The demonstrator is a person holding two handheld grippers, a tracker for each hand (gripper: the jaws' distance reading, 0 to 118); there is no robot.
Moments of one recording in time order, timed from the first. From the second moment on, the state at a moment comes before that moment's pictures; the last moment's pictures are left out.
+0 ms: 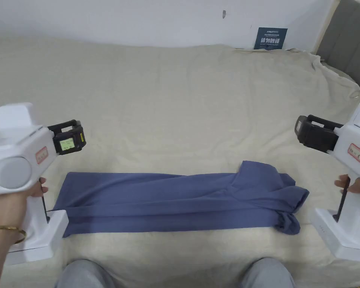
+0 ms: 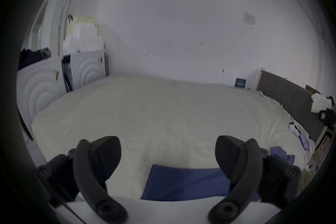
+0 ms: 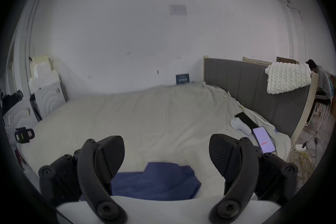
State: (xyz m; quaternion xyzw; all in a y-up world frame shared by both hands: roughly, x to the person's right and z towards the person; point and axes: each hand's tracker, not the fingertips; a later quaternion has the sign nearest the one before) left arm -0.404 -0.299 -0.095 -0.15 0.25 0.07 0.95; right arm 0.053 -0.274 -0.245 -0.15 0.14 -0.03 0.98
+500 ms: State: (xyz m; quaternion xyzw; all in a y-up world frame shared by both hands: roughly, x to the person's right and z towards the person) left arm -0.367 -0.303 -0.092 -0.11 0.19 0.05 0.97; right arm 0.026 -0.299 -0.206 -0.09 0.15 0.01 0.98
